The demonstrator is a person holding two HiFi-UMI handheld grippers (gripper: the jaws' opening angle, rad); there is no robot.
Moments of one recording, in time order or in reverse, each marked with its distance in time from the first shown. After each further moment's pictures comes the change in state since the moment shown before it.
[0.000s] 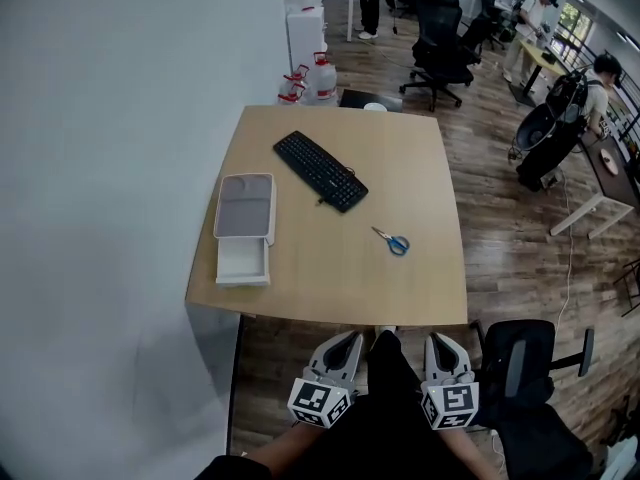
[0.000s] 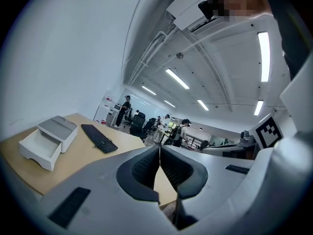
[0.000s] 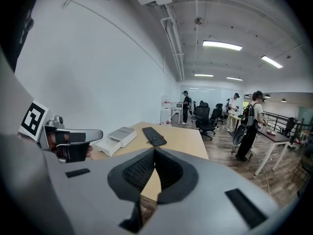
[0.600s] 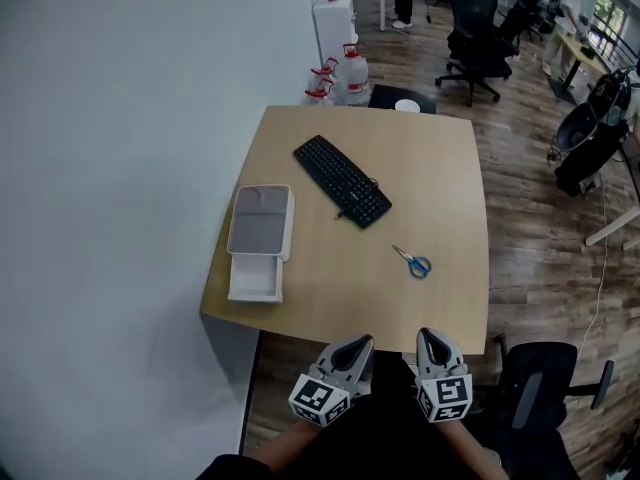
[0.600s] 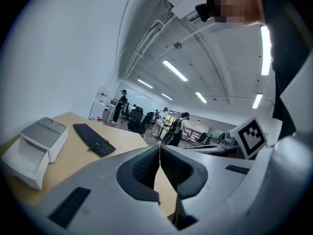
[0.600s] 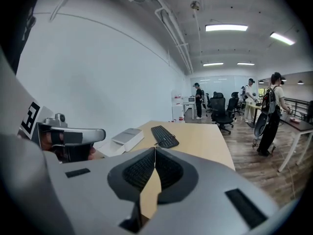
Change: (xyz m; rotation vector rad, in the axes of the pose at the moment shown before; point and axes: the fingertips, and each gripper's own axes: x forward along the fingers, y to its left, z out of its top) left arm 0.076 0.030 0.012 0.036 0.082 -0.034; right arm 0.116 -0.014 0.011 0.057 0.021 0.186
